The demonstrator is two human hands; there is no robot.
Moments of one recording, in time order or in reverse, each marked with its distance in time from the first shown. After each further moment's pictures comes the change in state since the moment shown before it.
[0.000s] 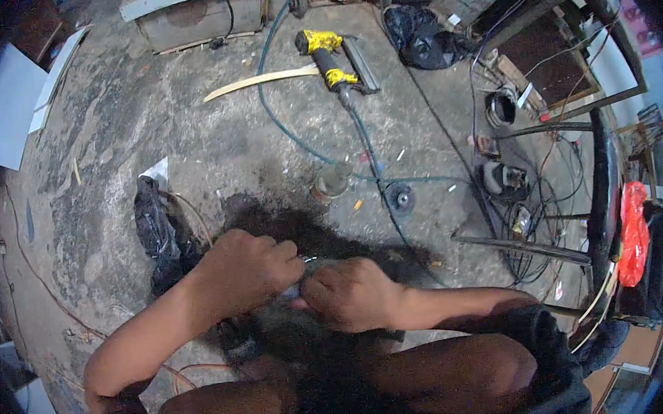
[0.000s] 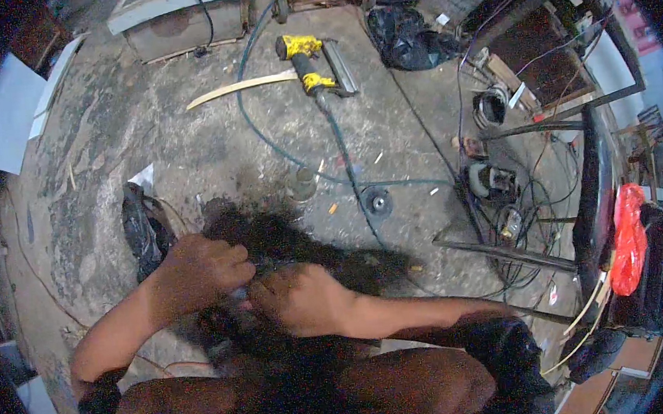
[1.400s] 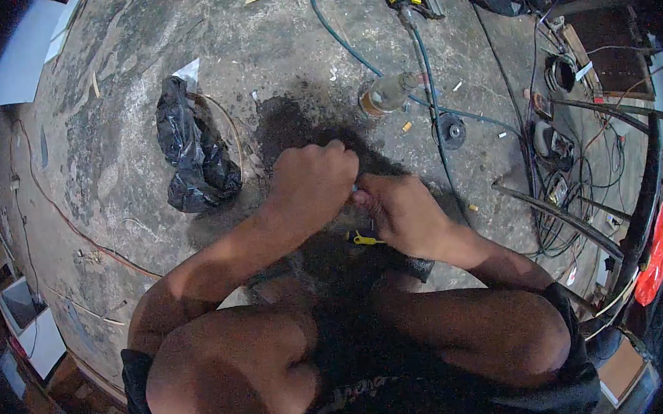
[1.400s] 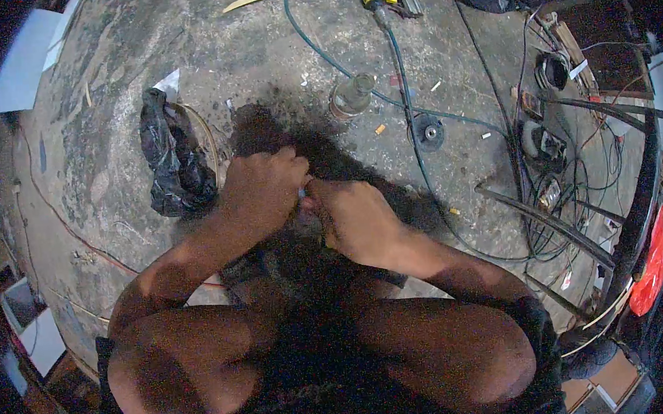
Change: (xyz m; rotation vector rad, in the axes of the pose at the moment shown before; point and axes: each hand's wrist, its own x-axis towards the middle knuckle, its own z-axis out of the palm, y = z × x) left_hand 0.016 0.031 0.072 -0.080 -0.038 -0.604; right_hand -0.015 0.012 0.013 0.323 -0.308 0.550
